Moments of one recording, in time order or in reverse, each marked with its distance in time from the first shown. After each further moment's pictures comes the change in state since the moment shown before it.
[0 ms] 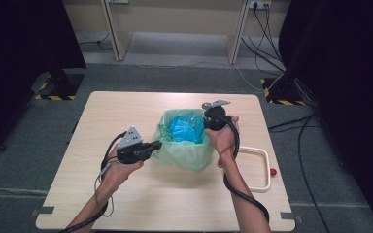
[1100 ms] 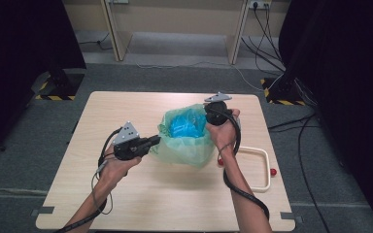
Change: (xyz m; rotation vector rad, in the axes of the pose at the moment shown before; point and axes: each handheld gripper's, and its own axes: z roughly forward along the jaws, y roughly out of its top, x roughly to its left) left arm 0.002 0.015 -0.009 -0.059 0.006 -0.008; right arm 0.000 0.019 -0.023 -0.102 -0.011 -0.060
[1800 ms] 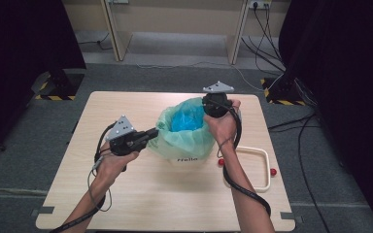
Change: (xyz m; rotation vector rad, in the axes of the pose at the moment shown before) left arm 0.002 0.022 -0.014 -0.073 0.017 -0.004; right arm 0.005 0.033 -0.028 -0.117 0.025 -0.015
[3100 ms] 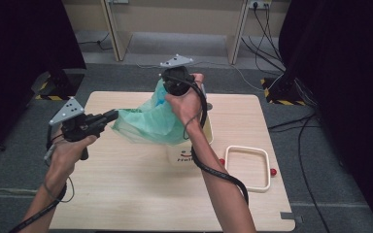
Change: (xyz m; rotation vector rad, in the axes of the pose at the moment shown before) left arm 0.061 0.033 -0.083 -0.052 0.130 -0.027; right arm 0.077 0.097 0.001 -0.103 0.130 -0.080
